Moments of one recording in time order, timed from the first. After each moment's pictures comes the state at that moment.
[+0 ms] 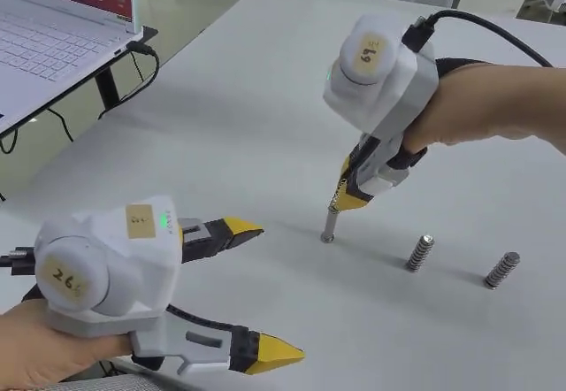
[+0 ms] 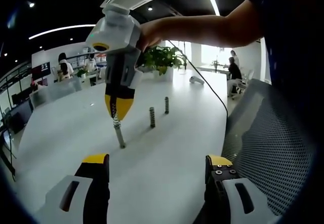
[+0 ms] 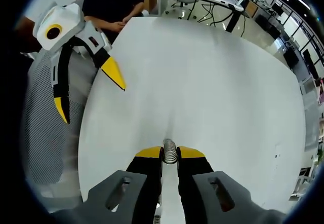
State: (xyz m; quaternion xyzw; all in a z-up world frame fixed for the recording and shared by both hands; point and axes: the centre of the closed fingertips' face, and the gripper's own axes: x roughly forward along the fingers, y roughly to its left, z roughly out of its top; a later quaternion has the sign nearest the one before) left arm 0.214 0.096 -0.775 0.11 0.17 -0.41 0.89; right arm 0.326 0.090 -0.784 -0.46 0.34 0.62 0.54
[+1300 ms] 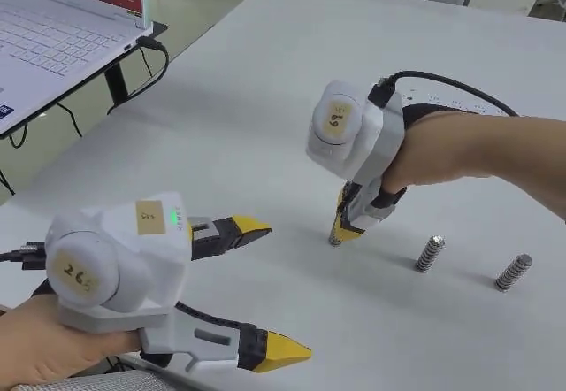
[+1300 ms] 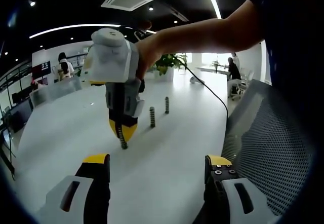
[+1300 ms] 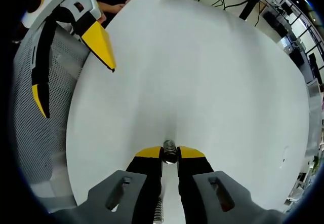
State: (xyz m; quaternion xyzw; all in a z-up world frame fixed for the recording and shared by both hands) left arm 0.215 0.101 -0.778 0.10 0.17 -0.41 0.89; right arm 0.323 0.093 -0.840 -0.50 0.36 0.60 0.50
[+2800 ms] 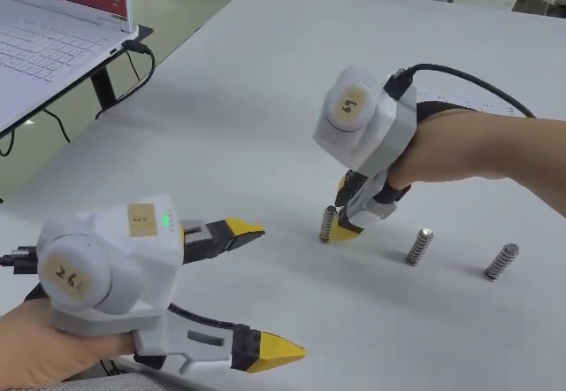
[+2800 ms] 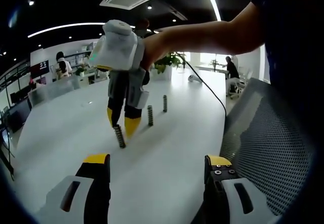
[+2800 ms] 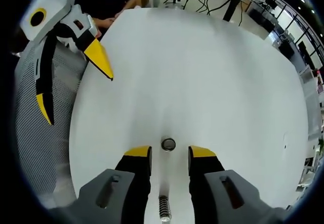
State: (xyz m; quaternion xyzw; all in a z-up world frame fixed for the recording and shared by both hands) left arm 0.212 0.097 -0.780 0.10 0.18 -0.42 0.88; right arm 0.320 0.083 -0.824 -0.45 0.36 0.59 0.56
